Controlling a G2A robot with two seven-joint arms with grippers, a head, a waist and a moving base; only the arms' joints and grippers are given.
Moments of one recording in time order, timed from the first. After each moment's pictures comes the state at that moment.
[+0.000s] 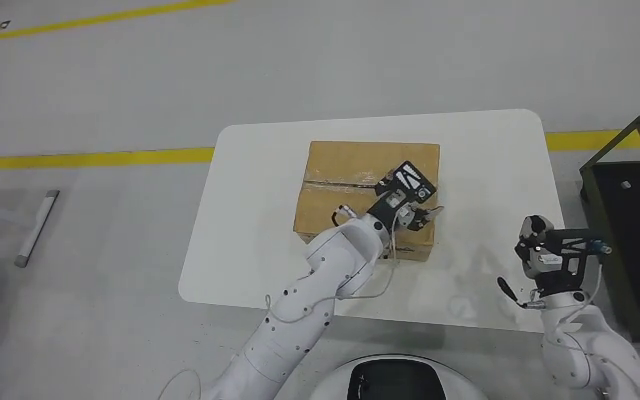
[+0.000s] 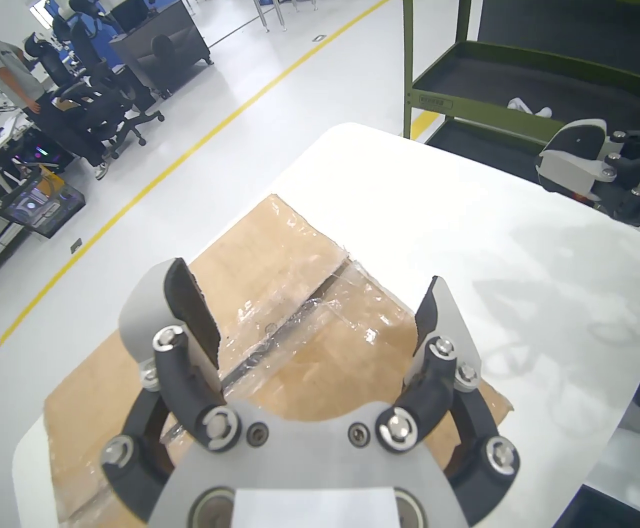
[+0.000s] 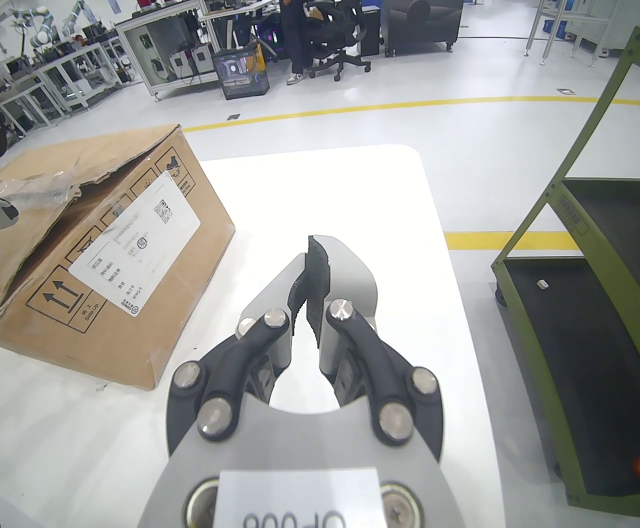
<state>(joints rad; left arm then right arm) 0.78 -1.50 -0.81 -1.45 1.54 -0.23 -0.36 -1.71 -1.27 1.64 -1.91 -1.16 0.07 -0.05</state>
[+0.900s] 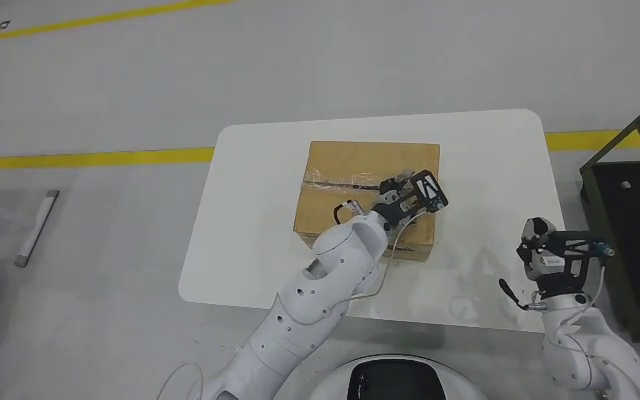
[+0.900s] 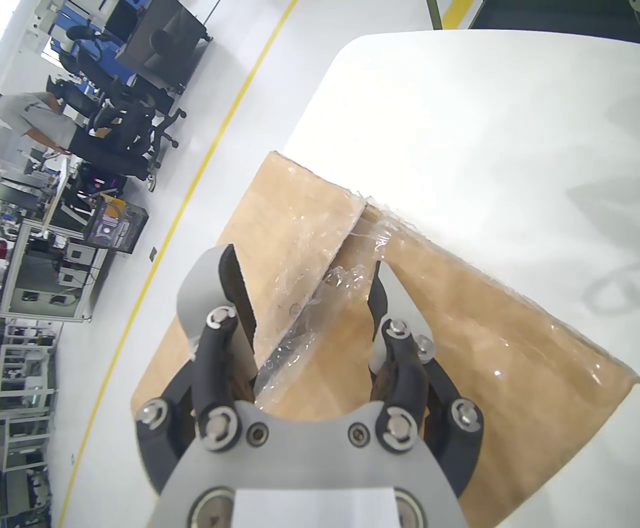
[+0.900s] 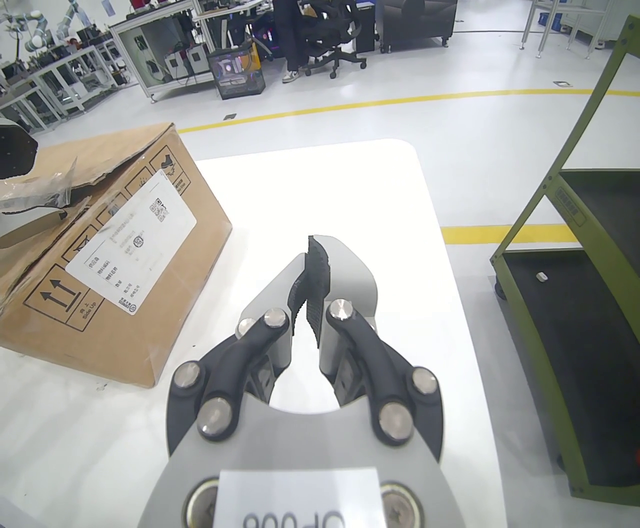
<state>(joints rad) 0.73 -1.52 -0.77 -1.39 1.81 -0.28 -0.42 -1.72 -1.28 1.65 -1.91 -1.14 0.07 -0.05</state>
